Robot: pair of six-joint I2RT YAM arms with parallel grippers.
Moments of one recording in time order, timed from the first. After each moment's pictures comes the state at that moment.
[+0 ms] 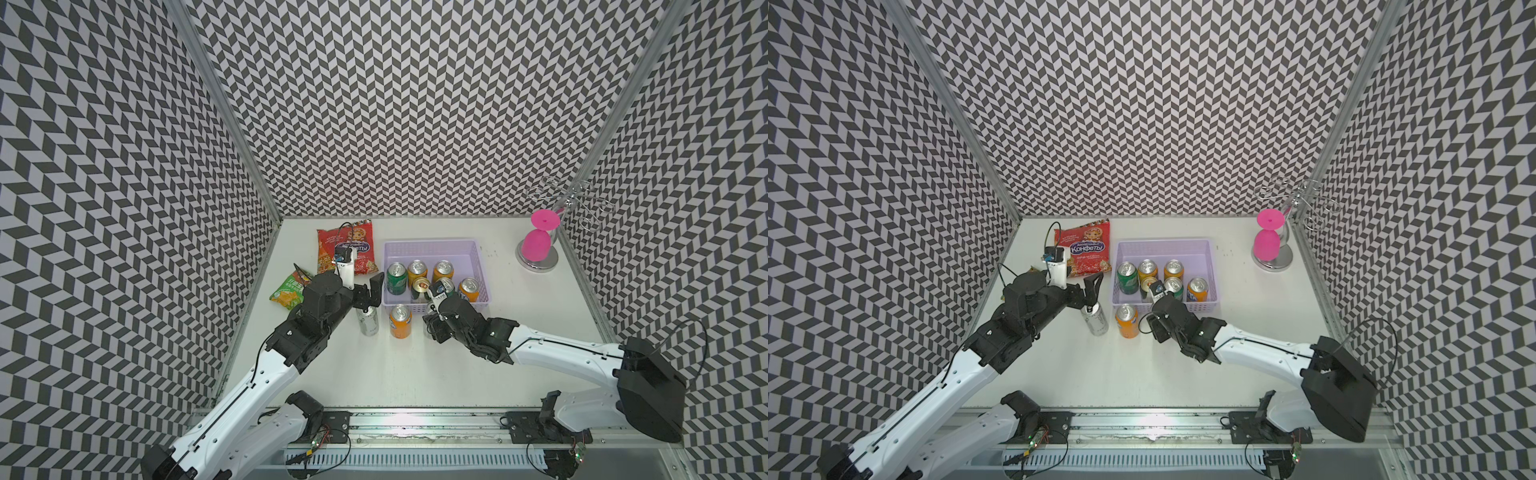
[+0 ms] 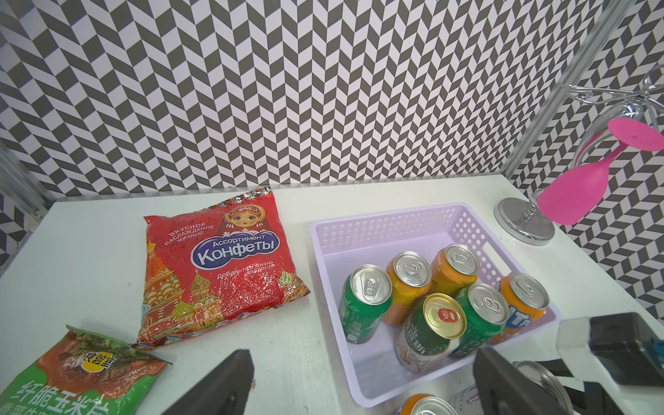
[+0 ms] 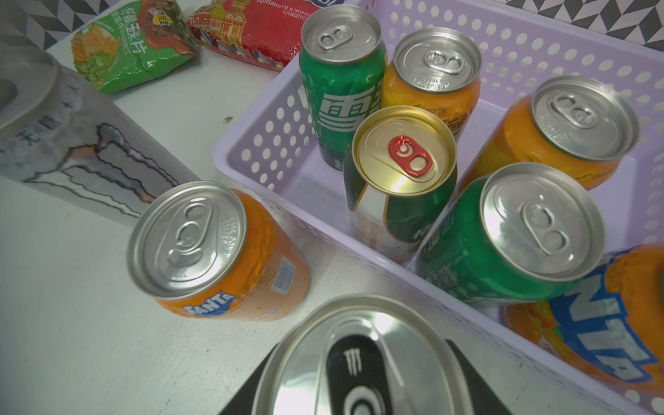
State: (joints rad) left arm -0.56 0.85 0.80 -0.26 -0.16 -0.23; right arm 0.96 1.38 0.79 -0.15 0.30 0.30
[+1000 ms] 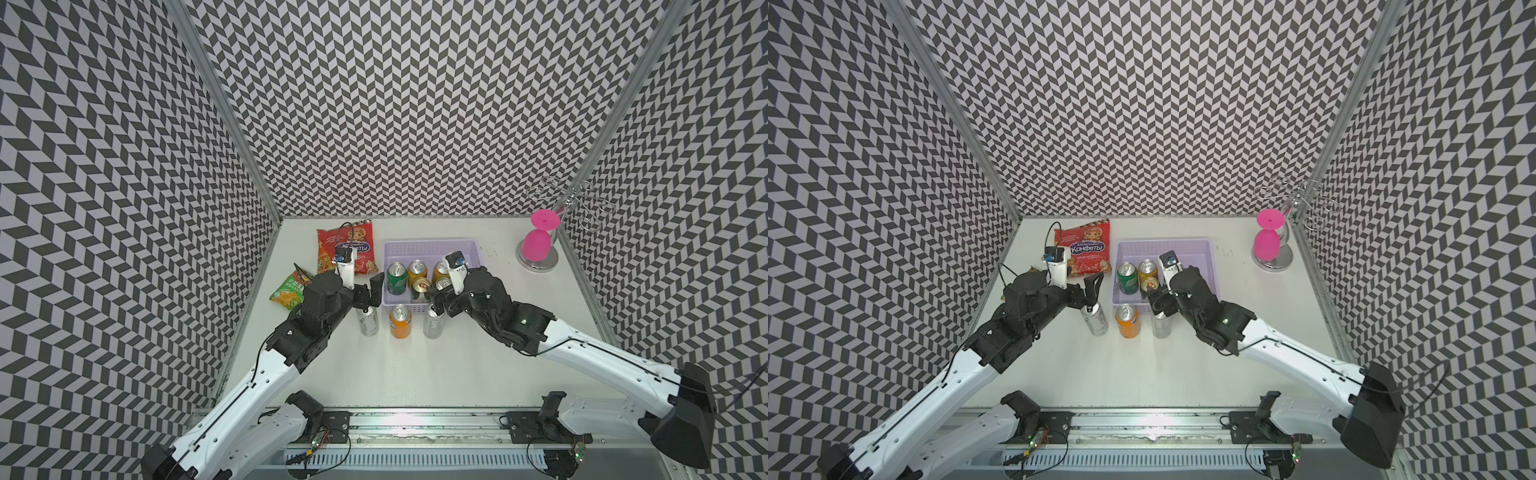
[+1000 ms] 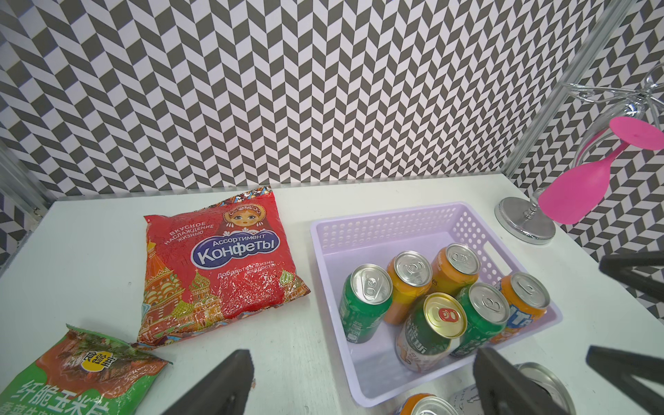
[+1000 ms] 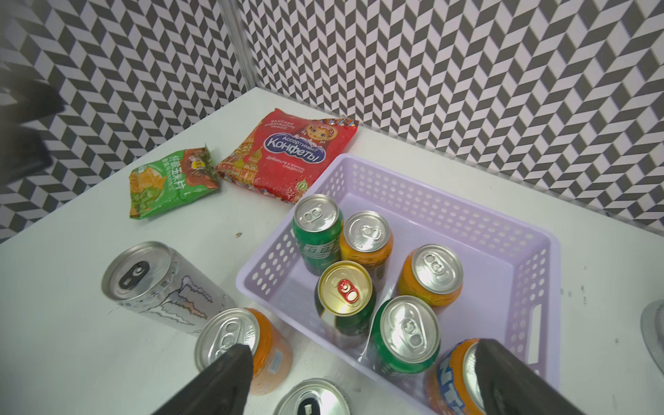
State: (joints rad) left arm -0.56 0.85 0.80 -0.26 -0.16 -0.23; right arm 0.84 1.19 0.97 -0.26 0.34 0.15
